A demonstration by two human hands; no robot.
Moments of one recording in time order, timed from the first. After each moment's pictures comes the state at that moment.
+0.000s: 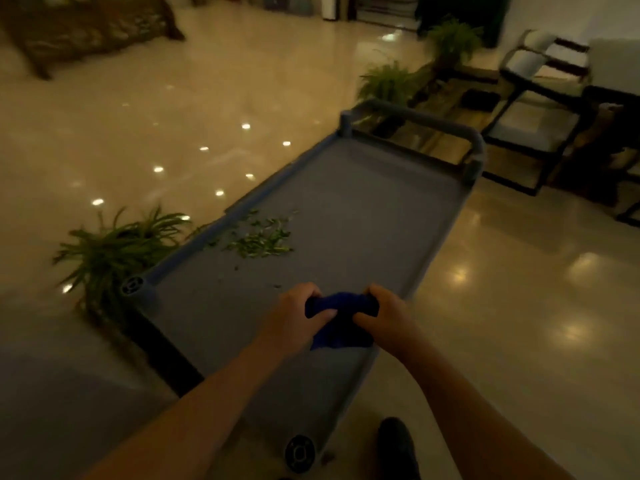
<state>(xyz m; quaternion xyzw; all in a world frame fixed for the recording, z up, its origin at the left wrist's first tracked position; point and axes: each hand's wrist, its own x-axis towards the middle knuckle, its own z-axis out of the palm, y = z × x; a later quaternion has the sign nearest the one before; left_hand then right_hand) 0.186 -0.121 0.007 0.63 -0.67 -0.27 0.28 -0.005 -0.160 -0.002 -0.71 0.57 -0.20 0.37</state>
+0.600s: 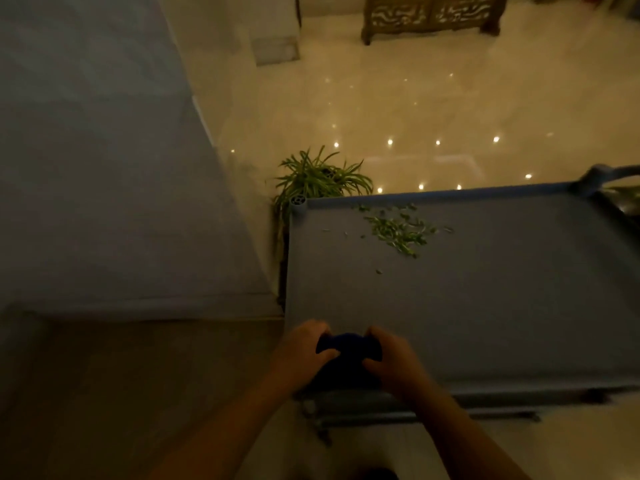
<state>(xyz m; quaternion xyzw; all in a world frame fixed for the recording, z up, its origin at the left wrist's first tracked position) 0.123 -0.004 -0.040 0.89 -0.35 -0.19 0.24 0.012 -0.173 -0.037 -0.90 0.19 0.08 0.37</state>
